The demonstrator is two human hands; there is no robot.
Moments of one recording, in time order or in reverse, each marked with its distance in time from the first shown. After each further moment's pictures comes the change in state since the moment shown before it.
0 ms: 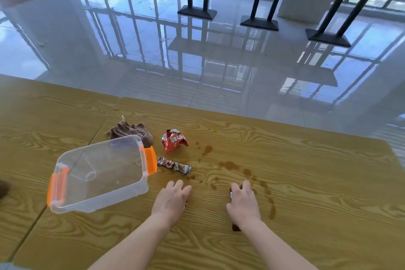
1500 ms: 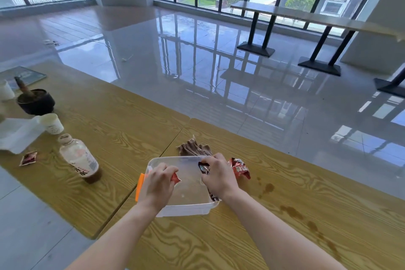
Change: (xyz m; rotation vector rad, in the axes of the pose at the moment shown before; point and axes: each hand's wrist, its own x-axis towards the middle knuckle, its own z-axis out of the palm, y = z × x) left_hand -0.079 -0.186 -0.105 -0.290 0.579 -0.397; right_hand 0.006 -0.283 -0.037 0.206 0.050 -0.666
